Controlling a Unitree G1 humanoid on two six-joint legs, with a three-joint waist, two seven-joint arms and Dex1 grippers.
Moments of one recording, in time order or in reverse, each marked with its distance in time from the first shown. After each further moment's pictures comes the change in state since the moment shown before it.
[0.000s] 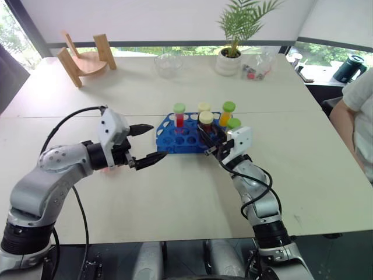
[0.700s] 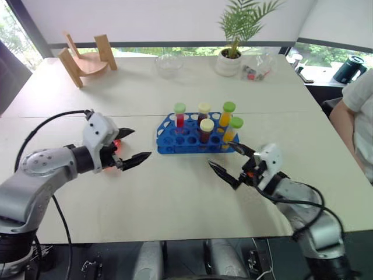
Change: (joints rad) left arm 0.025 0.138 0.057 0.043 0.073 0.132 0.117; right arm 0.263 -0.508 -0.131 -0.544 0.338 0.478 0.341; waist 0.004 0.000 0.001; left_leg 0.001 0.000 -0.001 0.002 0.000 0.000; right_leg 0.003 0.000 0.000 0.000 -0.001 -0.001
